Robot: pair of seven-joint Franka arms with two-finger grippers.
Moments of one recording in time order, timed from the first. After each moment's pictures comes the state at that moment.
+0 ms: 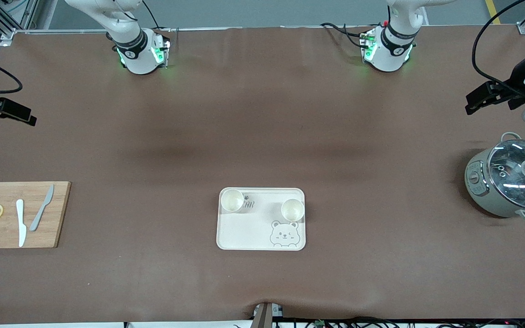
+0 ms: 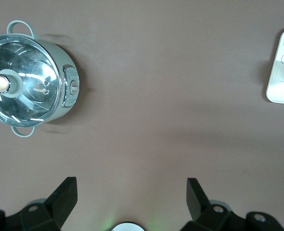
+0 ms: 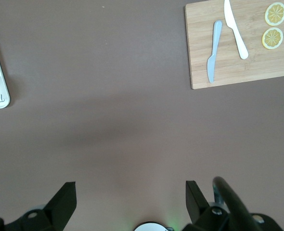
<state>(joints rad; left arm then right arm) 0.08 -0.01 -0.16 -1.52 0.03 1.45 -0.17 -0.07 0.07 0.00 -1.46 0.00 1.40 0.06</state>
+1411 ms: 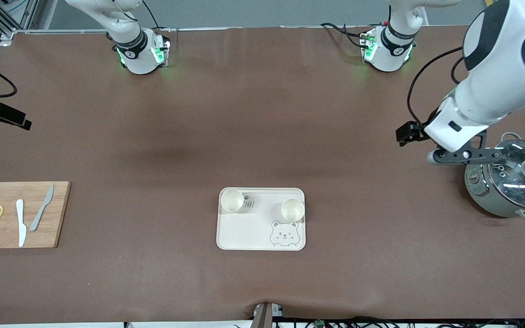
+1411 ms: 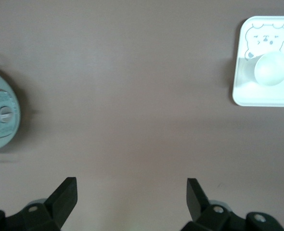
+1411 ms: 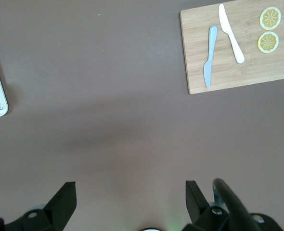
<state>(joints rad) -0.10 0.19 -0.19 -1.52 0.03 1.63 -0.31 -0.09 0.08 0.00 -1.46 0.00 1.43 0.06</state>
